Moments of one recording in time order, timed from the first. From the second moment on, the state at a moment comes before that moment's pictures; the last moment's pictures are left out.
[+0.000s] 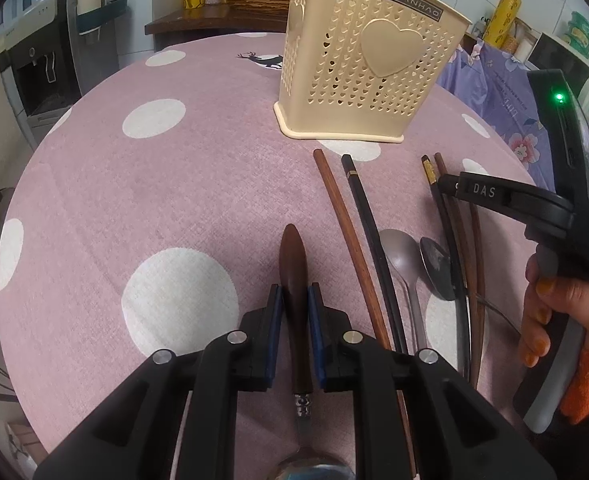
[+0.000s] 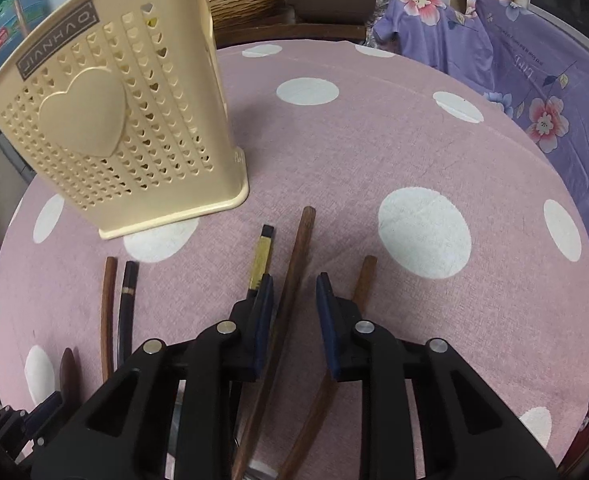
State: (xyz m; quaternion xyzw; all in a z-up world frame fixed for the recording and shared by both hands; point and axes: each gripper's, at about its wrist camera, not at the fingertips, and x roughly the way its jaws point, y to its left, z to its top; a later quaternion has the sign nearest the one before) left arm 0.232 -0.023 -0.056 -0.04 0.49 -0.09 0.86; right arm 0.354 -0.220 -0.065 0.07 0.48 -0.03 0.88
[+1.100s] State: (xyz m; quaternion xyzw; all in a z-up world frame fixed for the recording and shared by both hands) left arm 0.251 -0.029 -0.039 -0.02 0.46 -0.06 0.88; right arm 0.348 -0.235 -0.049 0.14 0.44 -0.02 0.89
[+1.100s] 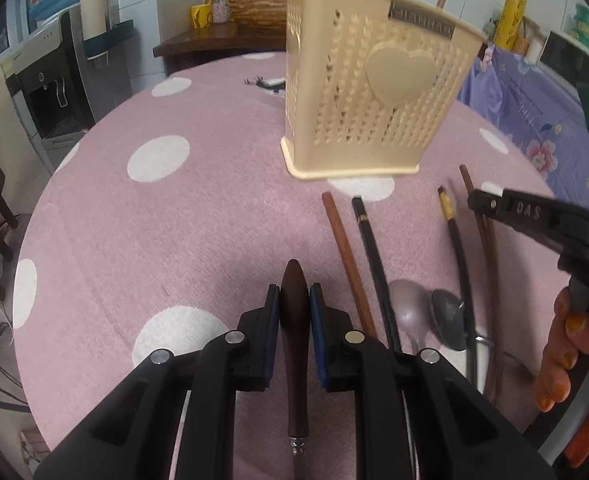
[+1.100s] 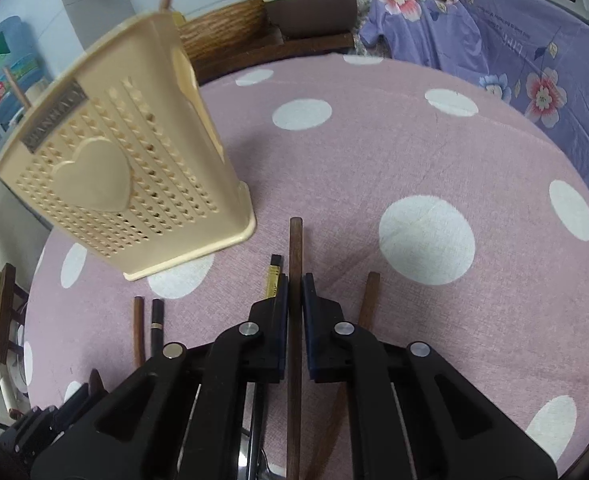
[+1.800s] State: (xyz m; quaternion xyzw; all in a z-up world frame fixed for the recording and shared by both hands) left arm 0.178 0.023 0.053 -0.10 0.30 -0.08 0.94; right arm 0.207 -0.281 0.074 0.12 0.24 0.09 0.96
